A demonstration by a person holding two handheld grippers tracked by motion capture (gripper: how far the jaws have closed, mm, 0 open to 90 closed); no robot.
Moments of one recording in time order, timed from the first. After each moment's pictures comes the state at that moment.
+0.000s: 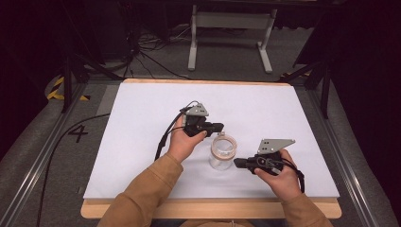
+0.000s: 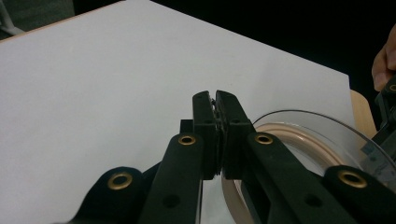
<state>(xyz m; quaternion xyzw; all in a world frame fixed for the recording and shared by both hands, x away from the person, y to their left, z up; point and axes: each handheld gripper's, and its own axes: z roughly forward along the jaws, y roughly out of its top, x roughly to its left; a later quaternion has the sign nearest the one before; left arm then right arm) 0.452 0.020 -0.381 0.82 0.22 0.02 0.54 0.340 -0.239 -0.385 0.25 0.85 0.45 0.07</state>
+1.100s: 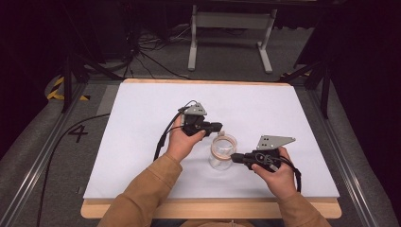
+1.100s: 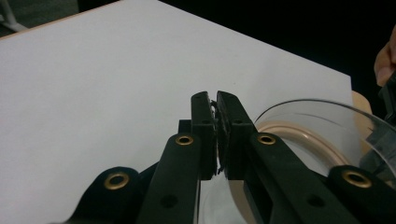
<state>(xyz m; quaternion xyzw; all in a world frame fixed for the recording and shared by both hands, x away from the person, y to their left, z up) 0.453 0.028 -0.379 0.82 0.23 0.02 0.53 0.345 -0.232 -0.380 0.26 0.83 0.49 0.08</state>
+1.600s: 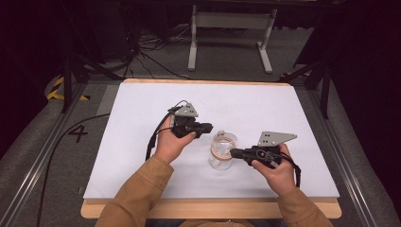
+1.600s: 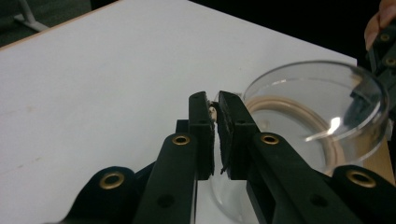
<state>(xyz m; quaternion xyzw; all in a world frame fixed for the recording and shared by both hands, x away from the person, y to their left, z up) 0.435 0.054 -0.366 0.83 0.22 0.05 0.50 0.352 -0.231 -0.371 0.24 0.82 0.51 0.09</state>
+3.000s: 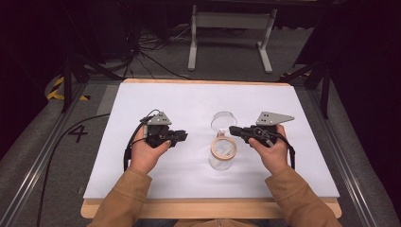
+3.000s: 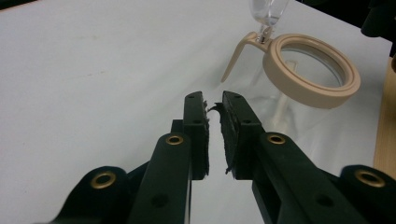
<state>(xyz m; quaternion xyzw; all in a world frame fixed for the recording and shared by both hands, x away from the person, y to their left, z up) 0.410 0.118 -0.376 0.82 0.30 0.06 0.48 0.405 -0.231 -0.362 0.26 0.79 0.53 0.14</state>
